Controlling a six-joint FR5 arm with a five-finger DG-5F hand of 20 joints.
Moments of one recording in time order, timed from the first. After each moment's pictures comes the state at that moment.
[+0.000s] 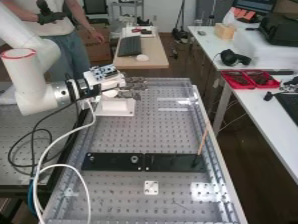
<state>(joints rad) 1.55 -1.87 -2.16 -2.32 -2.12 -0.59</state>
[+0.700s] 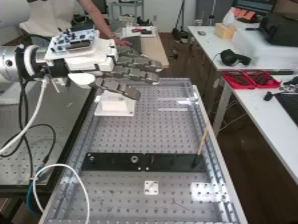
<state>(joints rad) 1.36 -1.62 -2.00 -2.64 -1.79 -0.46</state>
